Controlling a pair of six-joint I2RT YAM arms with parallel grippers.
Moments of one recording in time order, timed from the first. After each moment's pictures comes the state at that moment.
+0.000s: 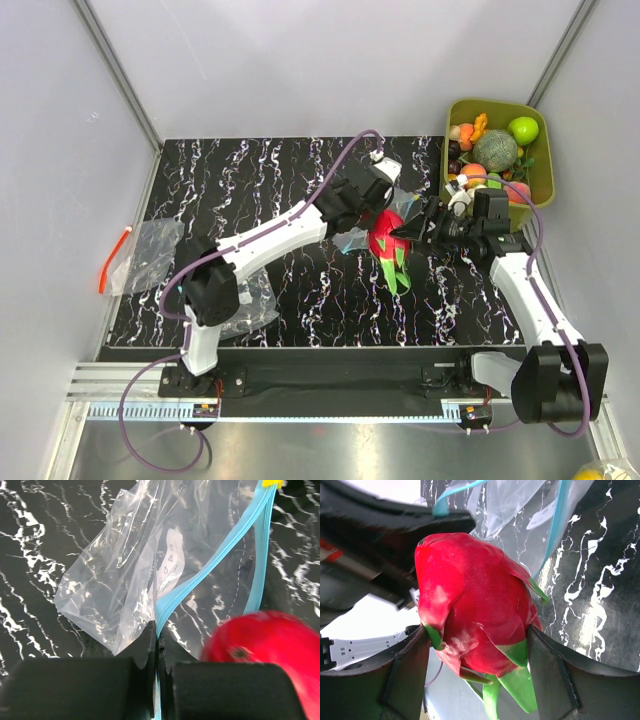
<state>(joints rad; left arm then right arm) -0.92 1.97 1.82 -0.62 -0.30 -0.21 0.03 1.14 0.86 -0.41 -0.80 0.59</state>
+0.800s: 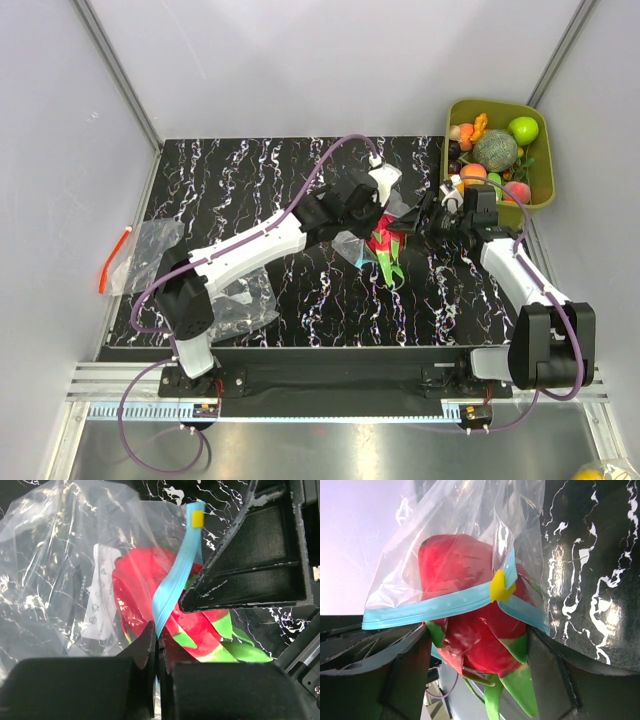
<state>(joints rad) -0.93 1.79 1.64 -0.50 -0.05 -0.18 0.05 1.32 0.85 -0.23 -0.79 0.73</state>
